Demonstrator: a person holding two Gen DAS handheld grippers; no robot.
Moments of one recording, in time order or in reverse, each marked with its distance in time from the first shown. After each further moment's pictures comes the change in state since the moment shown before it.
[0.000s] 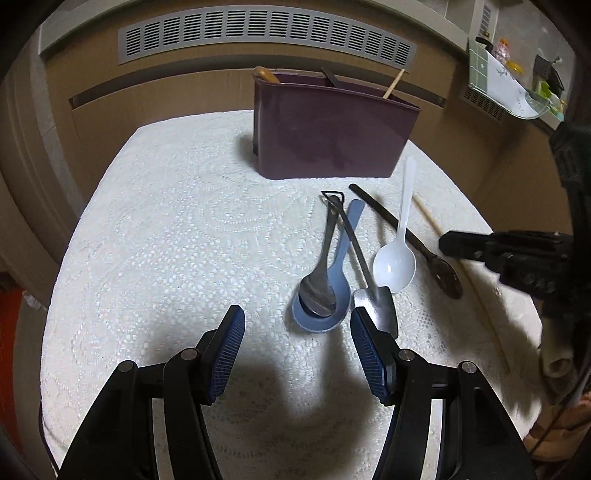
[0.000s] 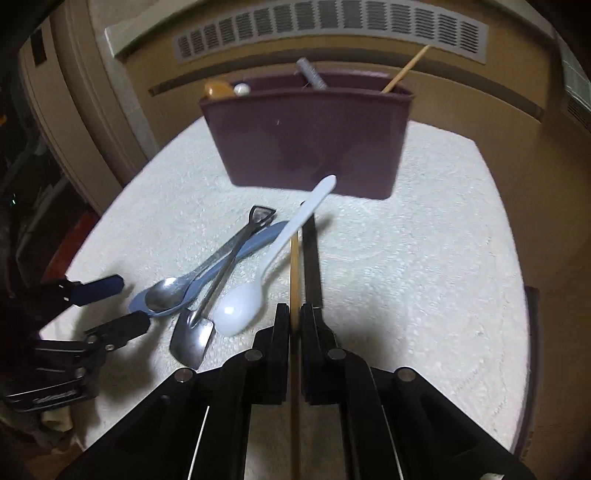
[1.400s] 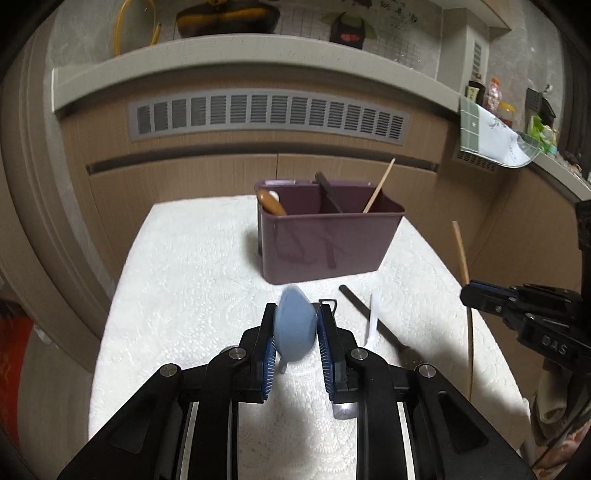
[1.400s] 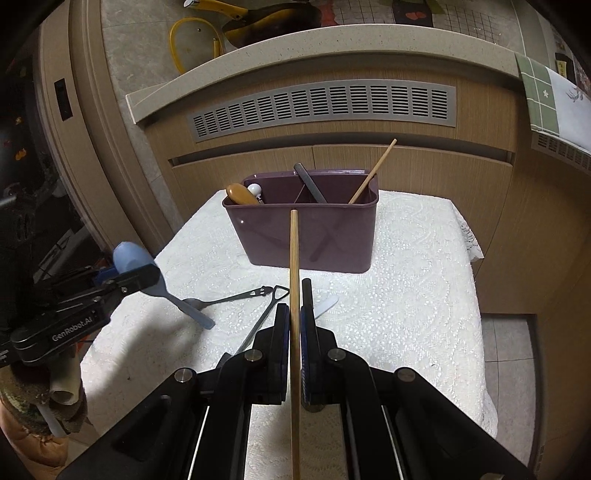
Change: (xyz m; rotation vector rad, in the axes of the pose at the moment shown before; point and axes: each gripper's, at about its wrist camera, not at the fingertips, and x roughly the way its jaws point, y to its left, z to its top) left arm -0.055 -0.006 0.068 -0.013 -0.181 0.035; right arm -0.067 0.001 0.021 0.017 -0.199 0.039
